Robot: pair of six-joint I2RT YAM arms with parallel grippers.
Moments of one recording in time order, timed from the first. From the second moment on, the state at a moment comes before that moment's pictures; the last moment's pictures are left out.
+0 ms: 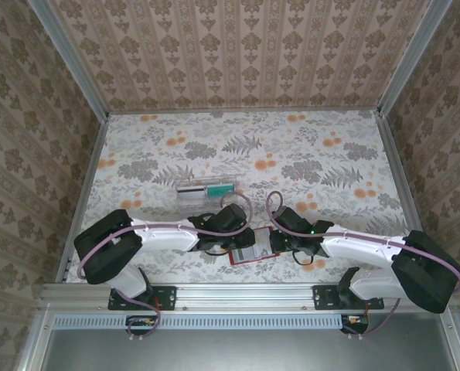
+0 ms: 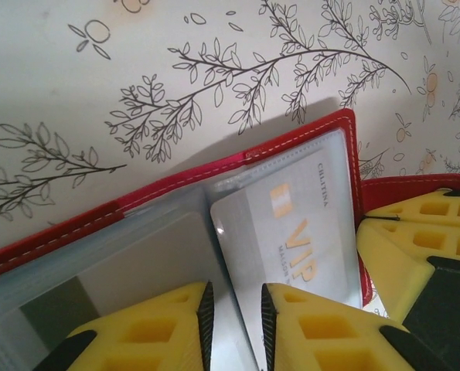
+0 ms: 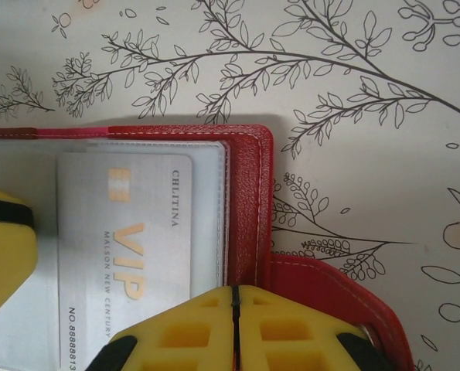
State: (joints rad) left arm -1.09 1.55 0.69 -0.04 0.13 -1.05; right arm 0.82 1.24 0.50 -0.32 0.03 0.68
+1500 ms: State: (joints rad) left arm -1.08 1.51 0.63 -0.05 0.11 -1.04; right arm 0.88 1.33 0.59 -0.41 0.07 0.65
